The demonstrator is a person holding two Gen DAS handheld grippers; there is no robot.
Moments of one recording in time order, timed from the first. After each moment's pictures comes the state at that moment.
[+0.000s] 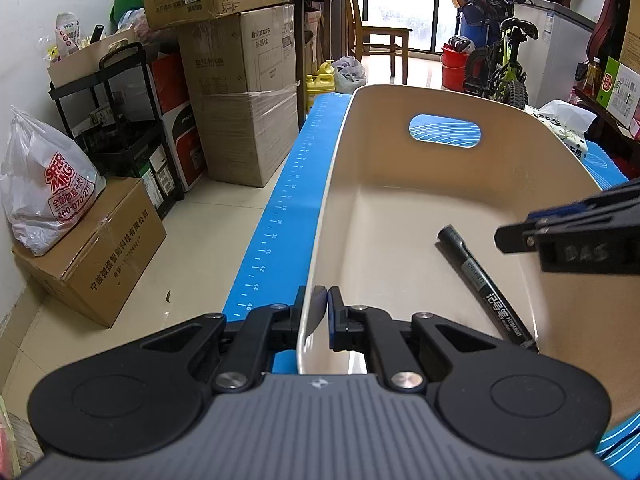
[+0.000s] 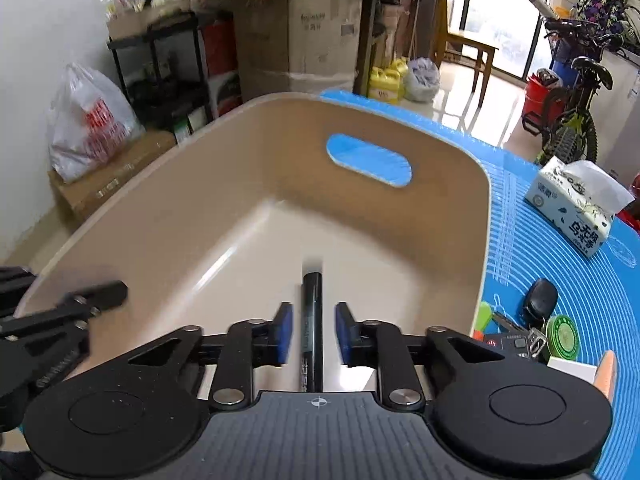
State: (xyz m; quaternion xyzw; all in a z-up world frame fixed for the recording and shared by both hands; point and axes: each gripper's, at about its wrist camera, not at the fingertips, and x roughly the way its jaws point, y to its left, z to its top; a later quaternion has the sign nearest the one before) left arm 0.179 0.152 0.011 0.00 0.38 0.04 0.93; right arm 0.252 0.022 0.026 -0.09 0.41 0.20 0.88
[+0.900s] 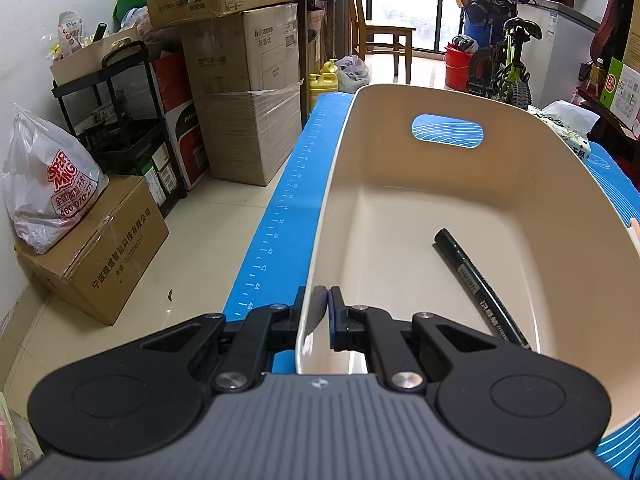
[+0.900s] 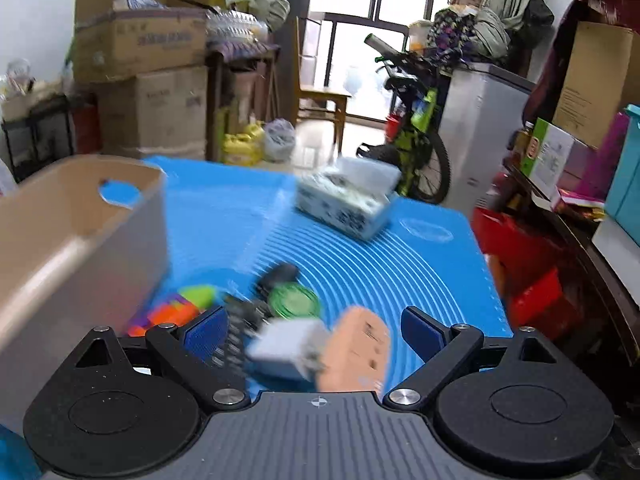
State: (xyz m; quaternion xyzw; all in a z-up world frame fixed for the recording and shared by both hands) left arm 0.180 0.156 0.012 0.00 0.38 0.04 0.93; right arm 0.217 -0.188 0.018 -0.06 0.31 0.03 0.95
